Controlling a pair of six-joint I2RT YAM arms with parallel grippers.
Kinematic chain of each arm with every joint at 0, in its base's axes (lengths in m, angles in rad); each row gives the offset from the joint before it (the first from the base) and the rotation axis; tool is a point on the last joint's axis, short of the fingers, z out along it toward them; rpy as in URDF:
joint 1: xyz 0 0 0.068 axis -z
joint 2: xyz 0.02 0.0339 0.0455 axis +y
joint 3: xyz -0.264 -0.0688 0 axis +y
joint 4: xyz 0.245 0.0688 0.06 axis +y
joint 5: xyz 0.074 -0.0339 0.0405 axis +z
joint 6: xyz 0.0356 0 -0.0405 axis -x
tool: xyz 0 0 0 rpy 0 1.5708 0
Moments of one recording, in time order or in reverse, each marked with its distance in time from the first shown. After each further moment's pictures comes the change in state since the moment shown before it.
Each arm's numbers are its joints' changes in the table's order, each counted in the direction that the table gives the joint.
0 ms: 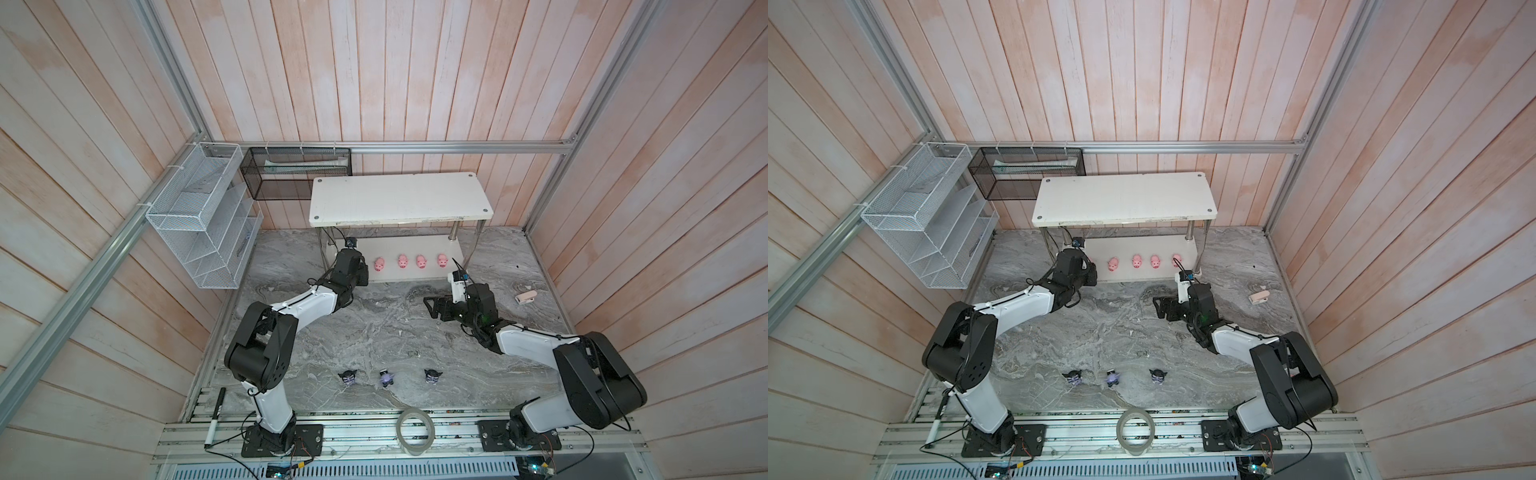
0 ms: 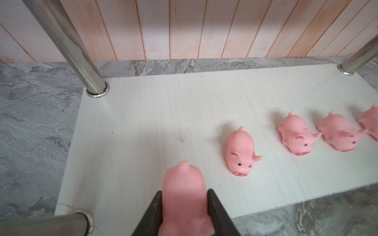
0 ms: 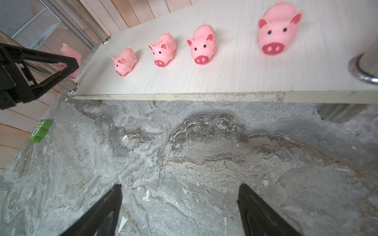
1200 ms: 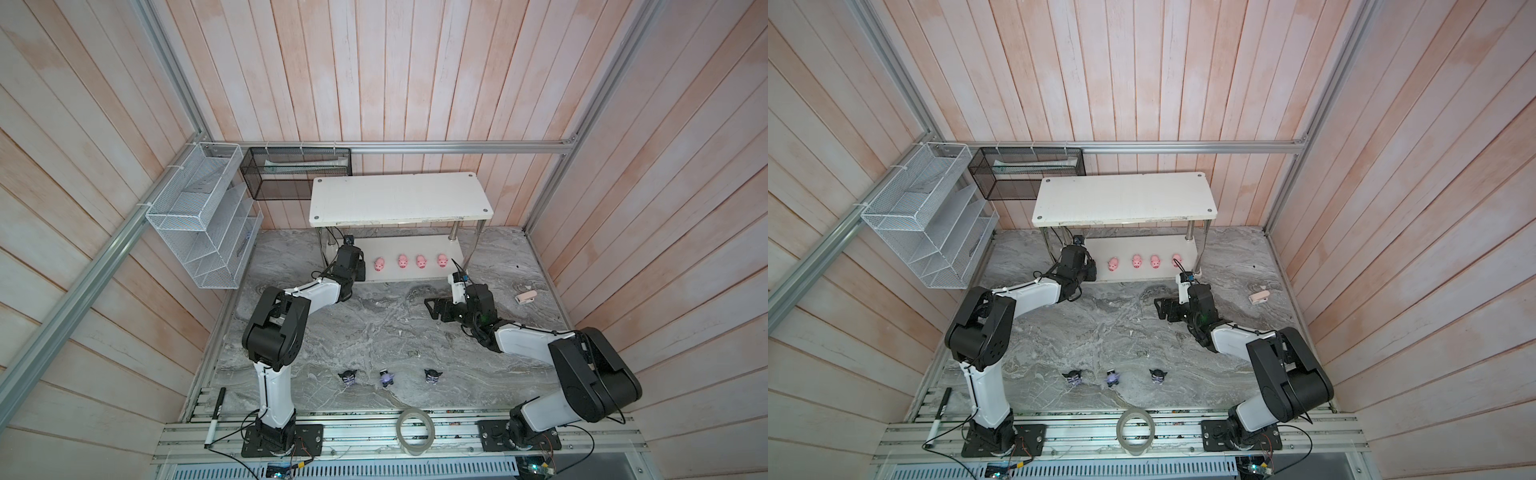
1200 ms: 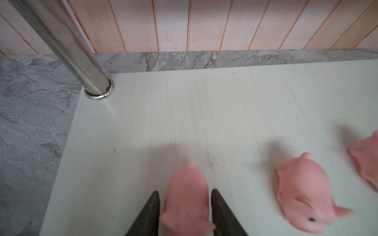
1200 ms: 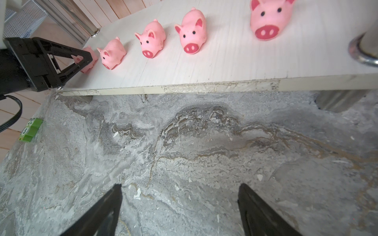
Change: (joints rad) left arm -0.047 0.164 -0.107 -0.019 0.021 -0.023; right arm 0.011 0.036 0.000 0.000 0.000 0.000
